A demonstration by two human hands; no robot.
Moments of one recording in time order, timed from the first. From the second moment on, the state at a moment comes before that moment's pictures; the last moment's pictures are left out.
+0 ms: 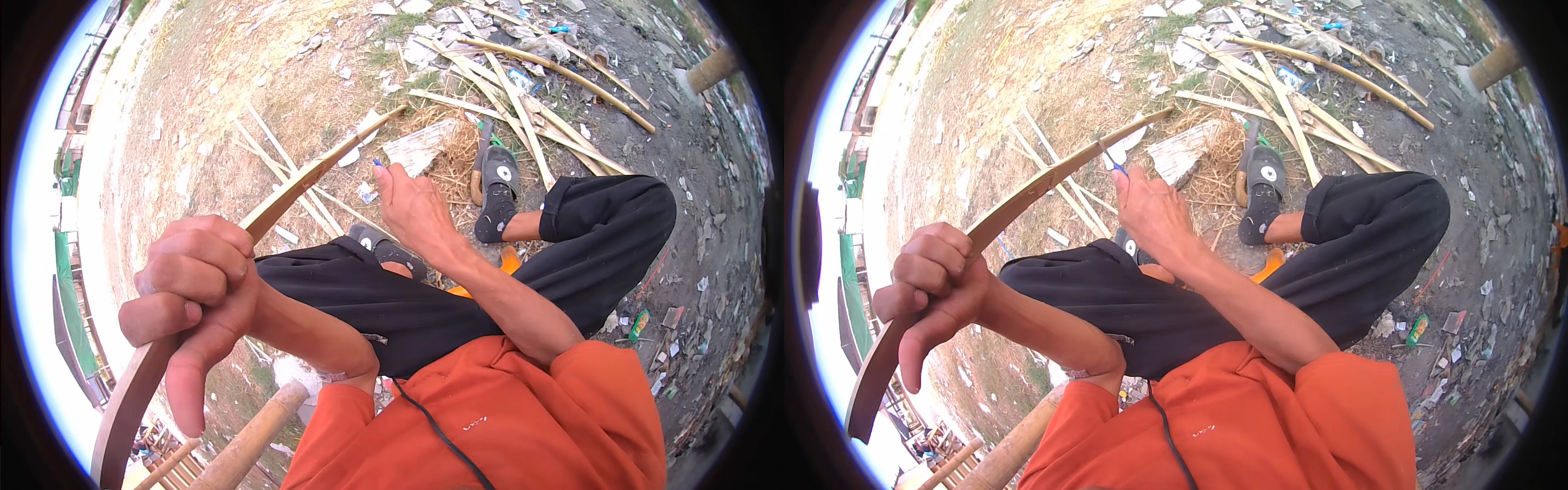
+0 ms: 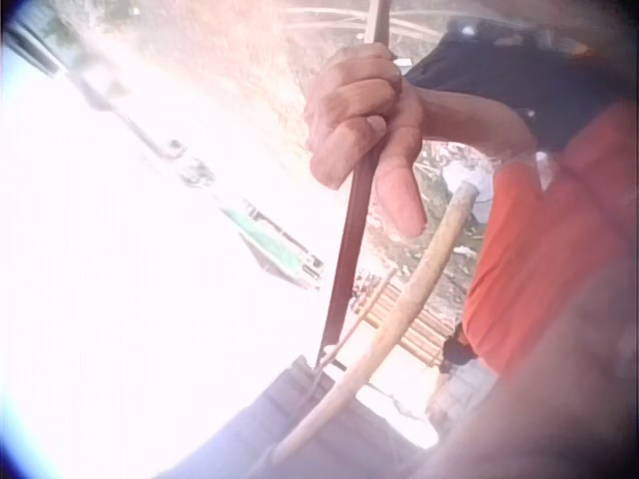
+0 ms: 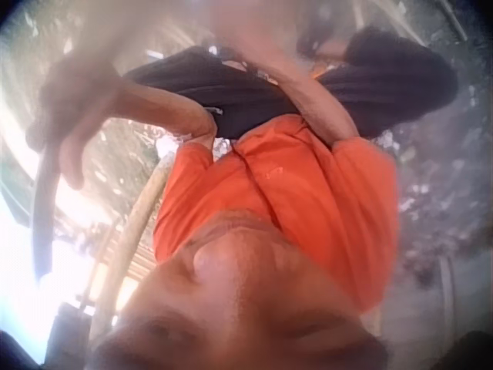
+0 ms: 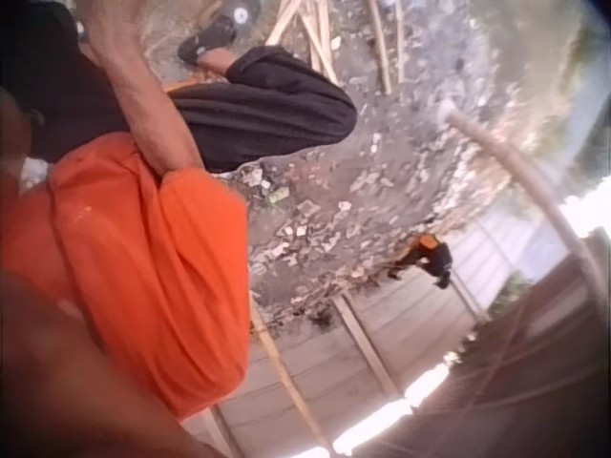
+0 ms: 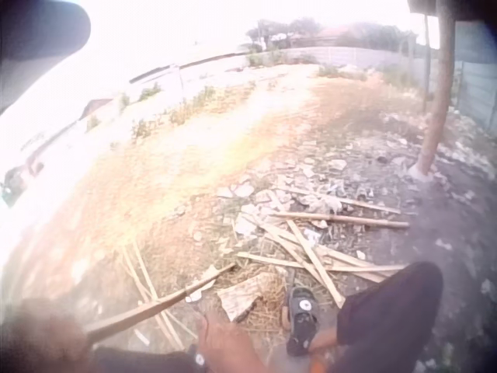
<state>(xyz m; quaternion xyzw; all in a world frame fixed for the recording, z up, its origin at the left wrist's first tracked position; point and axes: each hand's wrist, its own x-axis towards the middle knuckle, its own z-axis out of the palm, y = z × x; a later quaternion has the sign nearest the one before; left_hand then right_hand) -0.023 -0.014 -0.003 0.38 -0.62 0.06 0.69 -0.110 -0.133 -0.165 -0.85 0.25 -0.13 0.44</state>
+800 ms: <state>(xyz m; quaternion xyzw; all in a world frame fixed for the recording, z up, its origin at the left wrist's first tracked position) -0.004 -0.014 -0.002 0.38 -0.65 0.06 0.66 -0.079 -0.165 -0.192 -0.84 0.24 -0.12 0.47</state>
